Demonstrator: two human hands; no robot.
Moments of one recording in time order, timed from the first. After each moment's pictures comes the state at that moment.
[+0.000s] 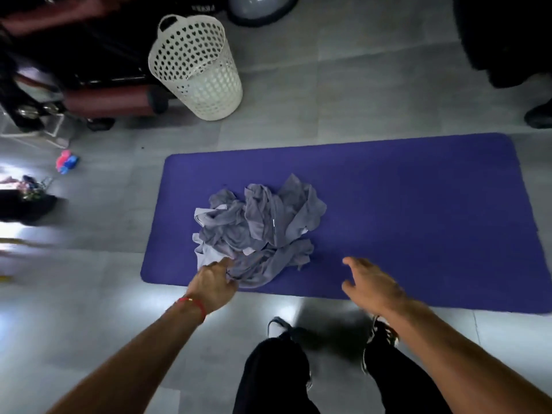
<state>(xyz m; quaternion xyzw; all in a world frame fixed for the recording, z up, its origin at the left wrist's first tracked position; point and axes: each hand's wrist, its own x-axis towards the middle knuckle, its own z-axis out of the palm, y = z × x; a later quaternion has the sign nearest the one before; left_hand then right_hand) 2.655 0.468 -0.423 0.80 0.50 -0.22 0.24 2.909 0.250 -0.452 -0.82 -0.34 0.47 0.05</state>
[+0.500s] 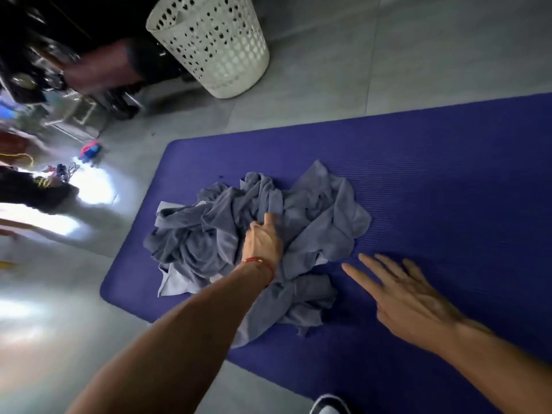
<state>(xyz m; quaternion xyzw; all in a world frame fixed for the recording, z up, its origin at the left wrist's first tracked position) 2.840 0.560 -0.884 0.80 0.58 -0.09 0.10 3.017 0.336 -0.926 -0.68 -0.68 0.26 0.01</state>
